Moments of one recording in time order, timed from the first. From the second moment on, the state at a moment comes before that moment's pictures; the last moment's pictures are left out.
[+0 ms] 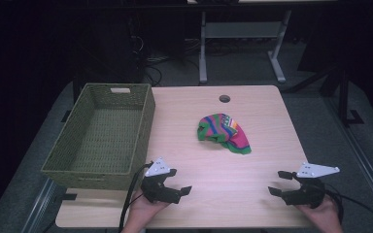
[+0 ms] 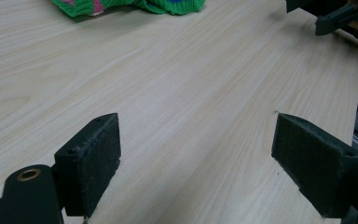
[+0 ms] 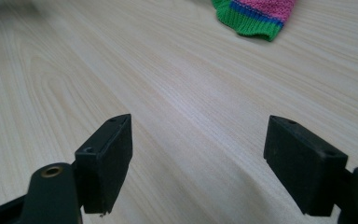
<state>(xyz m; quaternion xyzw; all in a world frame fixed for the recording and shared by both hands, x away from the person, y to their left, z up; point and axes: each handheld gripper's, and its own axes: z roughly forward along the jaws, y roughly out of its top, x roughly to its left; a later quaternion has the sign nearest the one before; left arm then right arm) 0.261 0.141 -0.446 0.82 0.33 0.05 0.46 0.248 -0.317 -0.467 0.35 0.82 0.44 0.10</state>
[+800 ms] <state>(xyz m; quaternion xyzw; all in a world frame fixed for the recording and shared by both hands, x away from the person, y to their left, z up) 0.261 0.147 -0.446 0.82 0.32 0.05 0.46 0.268 -0.301 -0.446 0.33 0.83 0.44 0.08</state>
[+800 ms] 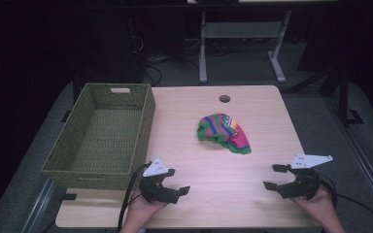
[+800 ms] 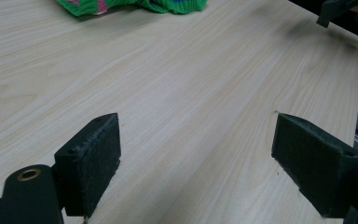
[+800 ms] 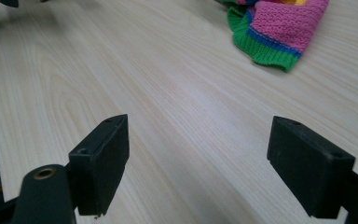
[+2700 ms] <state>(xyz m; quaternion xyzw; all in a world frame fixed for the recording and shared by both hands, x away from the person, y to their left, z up) 0.262 0.151 -0.445 0.82 0.32 0.05 0.47 0.372 -0.241 -0.394 0.26 0.89 0.38 0.03</state>
